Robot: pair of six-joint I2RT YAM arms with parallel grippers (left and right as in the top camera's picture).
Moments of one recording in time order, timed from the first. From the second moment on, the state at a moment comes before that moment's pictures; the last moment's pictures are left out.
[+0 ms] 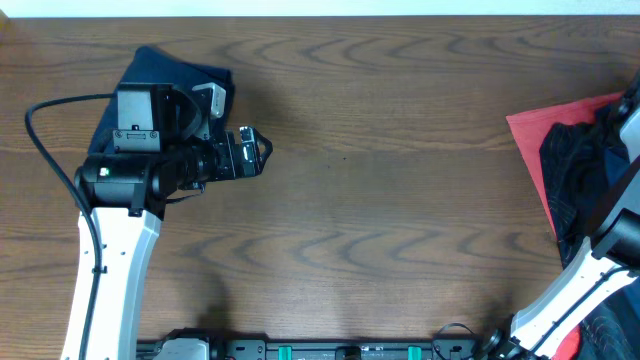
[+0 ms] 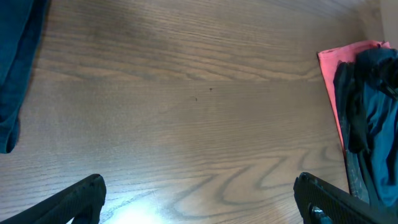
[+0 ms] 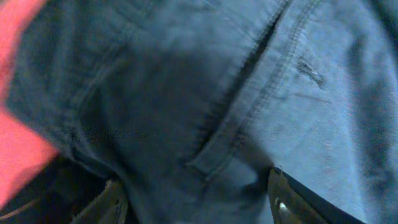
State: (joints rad) left arm -0.05 1.27 1.30 -1.02 0.47 -0.20; right arm -0.54 2.23 1.64 -0.52 0.36 0.22
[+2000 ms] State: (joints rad) left arm -0.05 1.14 1.30 -1.06 0.27 -0.20; right arm 0.65 1.96 1.69 -0.87 0.02 0.21
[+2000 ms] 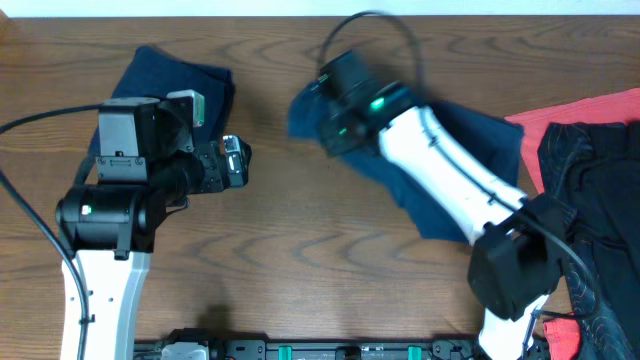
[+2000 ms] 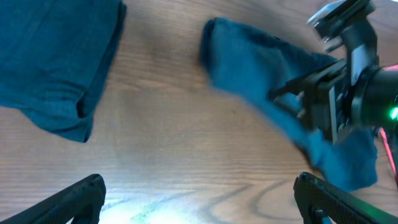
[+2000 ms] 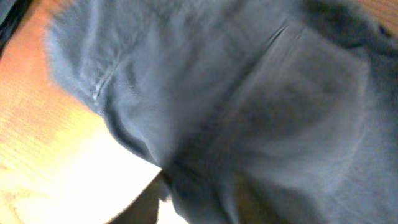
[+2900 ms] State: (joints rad) left arm -0.32 1.82 1.31 -0.81 0.30 -0.12; right arm -0.08 1.94 1.50 -1.09 -0.18 0.36
